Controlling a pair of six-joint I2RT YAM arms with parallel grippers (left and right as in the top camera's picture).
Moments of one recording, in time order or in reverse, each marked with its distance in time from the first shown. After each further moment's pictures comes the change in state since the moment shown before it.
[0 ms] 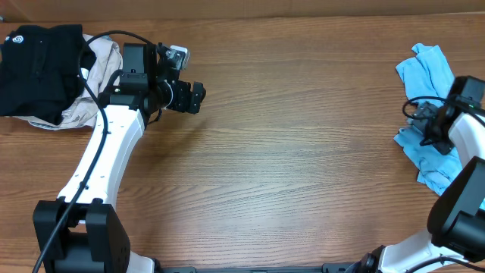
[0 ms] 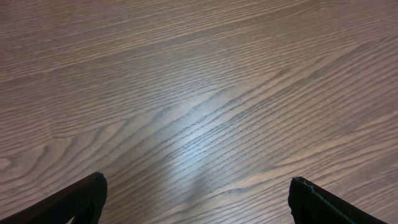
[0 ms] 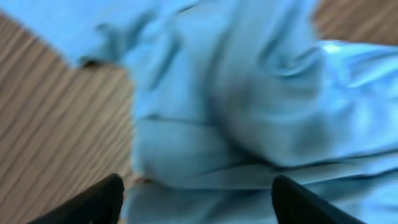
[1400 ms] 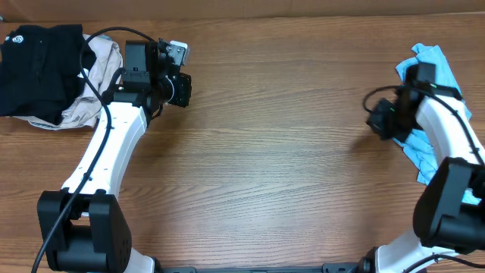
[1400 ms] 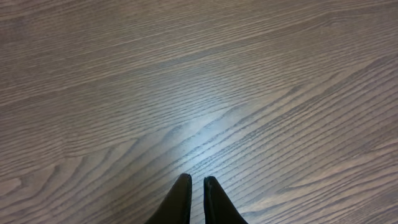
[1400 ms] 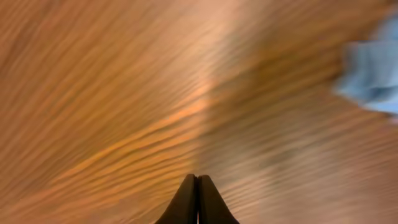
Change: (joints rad) left arm -0.002 0.035 0.000 0.090 -0.022 -0.004; right arm 0.303 0.000 0.119 -0.327 -0.256 -0.003
